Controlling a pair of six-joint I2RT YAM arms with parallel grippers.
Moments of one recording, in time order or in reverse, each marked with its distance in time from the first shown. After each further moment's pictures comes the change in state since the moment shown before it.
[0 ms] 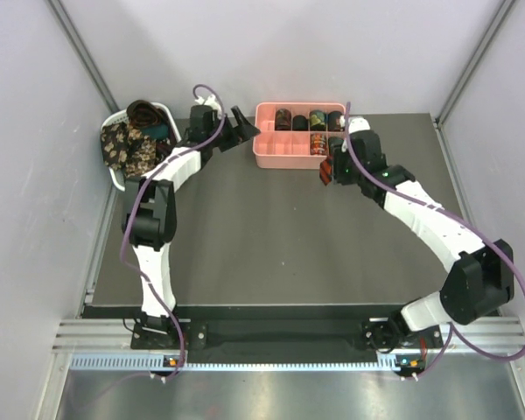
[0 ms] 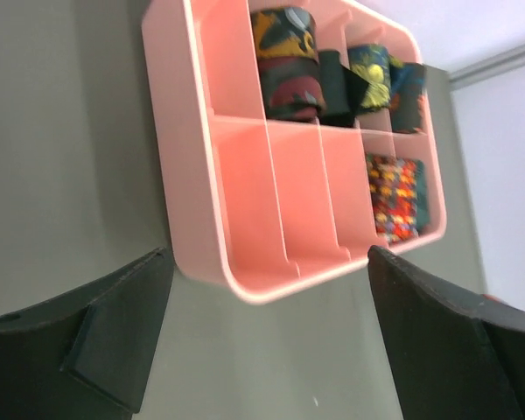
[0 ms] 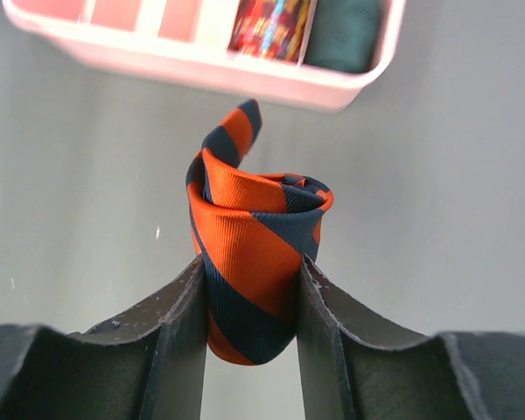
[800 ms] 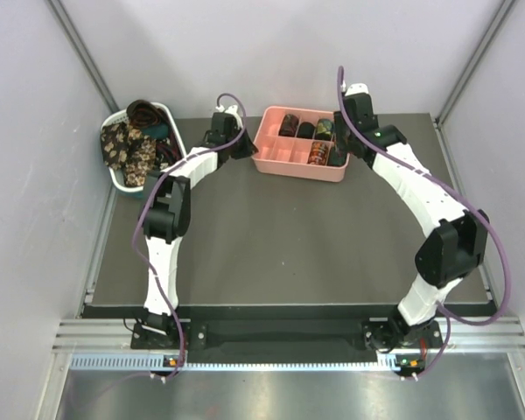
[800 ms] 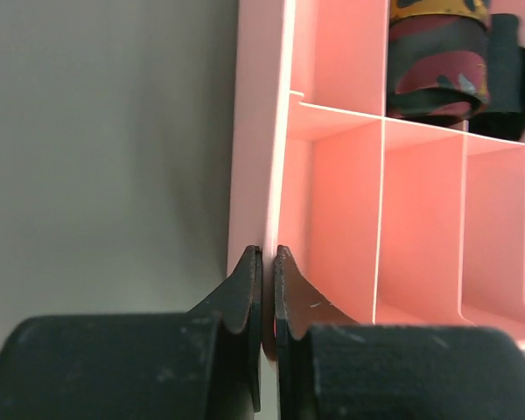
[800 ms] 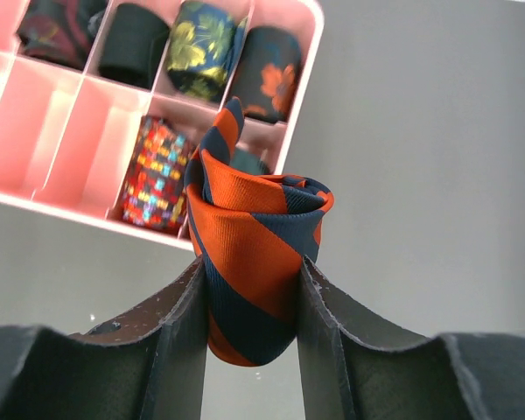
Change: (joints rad) left arm -0.080 0.183 0.172 -0.182 -0.162 0.181; right arm -0.040 0.268 0.473 -0.229 0.200 -0.074
